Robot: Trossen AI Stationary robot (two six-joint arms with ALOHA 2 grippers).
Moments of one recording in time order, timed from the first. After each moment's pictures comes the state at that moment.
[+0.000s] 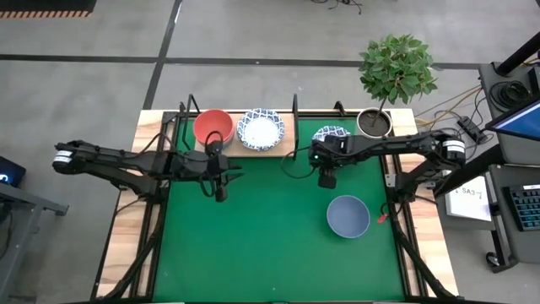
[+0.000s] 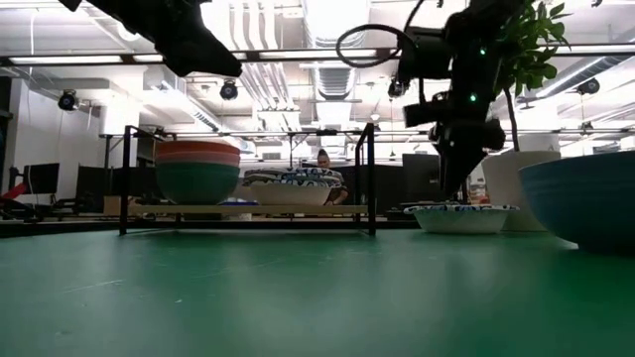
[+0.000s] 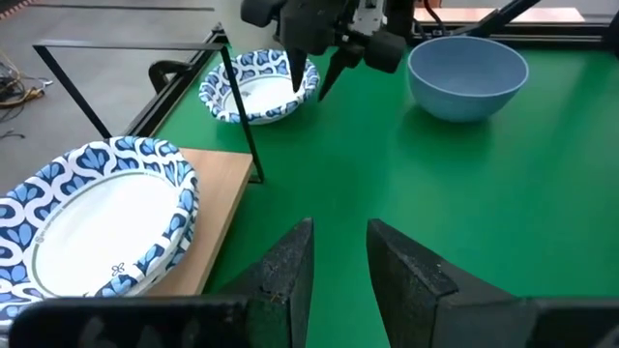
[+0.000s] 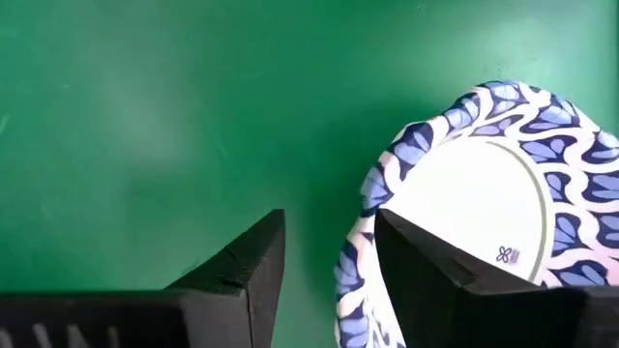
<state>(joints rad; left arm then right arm) -0.06 1.01 0.75 -0.23 -0.27 -0.07 -0.23 1.50 0.96 -0.73 0.18 -0.10</state>
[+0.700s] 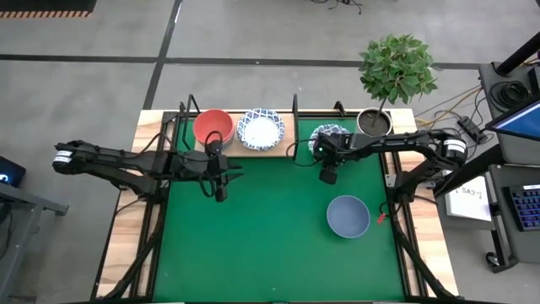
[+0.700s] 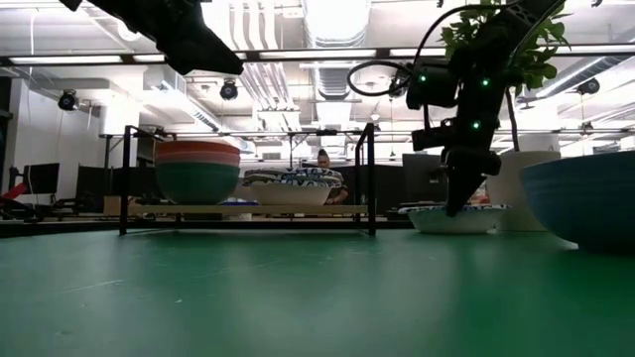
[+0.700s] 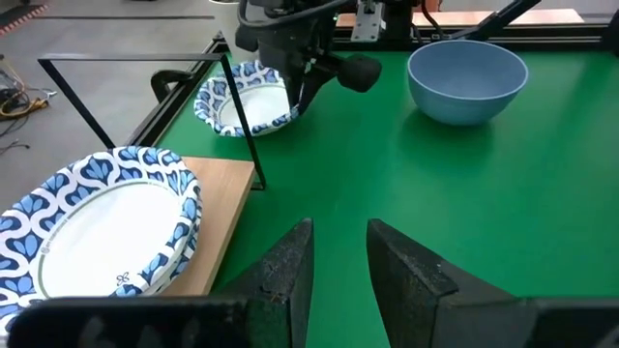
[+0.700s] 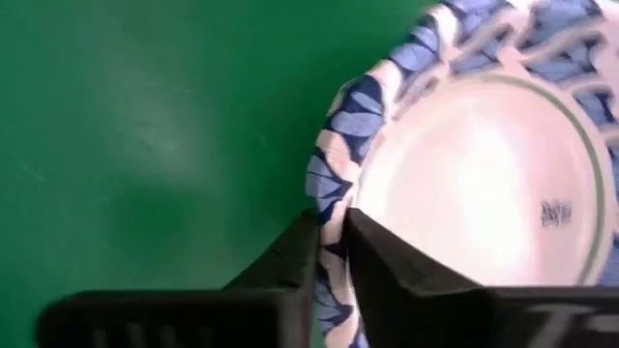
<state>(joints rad) -0.06 1.01 0.75 -0.22 -0.27 -0.05 -0.36 1.50 0.83 -0.56 0.12 -0.10</state>
